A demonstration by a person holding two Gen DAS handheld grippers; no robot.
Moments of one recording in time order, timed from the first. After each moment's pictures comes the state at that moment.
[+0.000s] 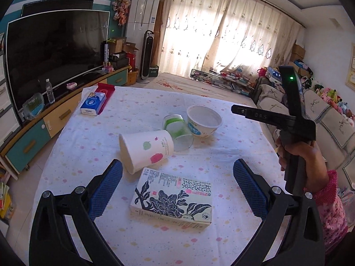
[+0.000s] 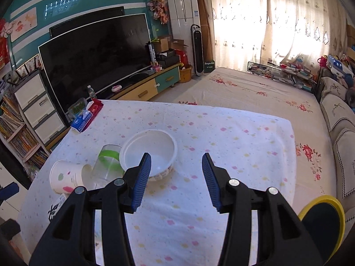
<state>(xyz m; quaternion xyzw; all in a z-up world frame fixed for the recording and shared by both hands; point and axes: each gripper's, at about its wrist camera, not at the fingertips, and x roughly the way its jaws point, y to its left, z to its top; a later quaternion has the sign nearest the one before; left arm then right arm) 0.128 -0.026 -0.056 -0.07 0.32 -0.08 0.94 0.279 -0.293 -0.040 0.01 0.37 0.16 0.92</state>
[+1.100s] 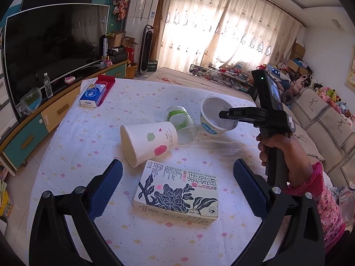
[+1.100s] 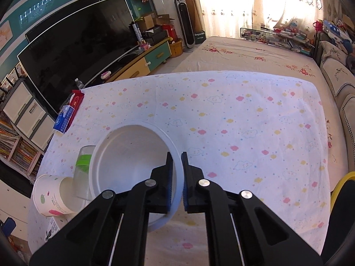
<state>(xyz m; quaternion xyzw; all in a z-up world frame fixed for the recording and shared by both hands) 0.131 -0.031 -0.070 -0.08 0.34 -0.09 0.93 0.310 -0.286 -0.084 0.07 0.43 0.13 0.89</state>
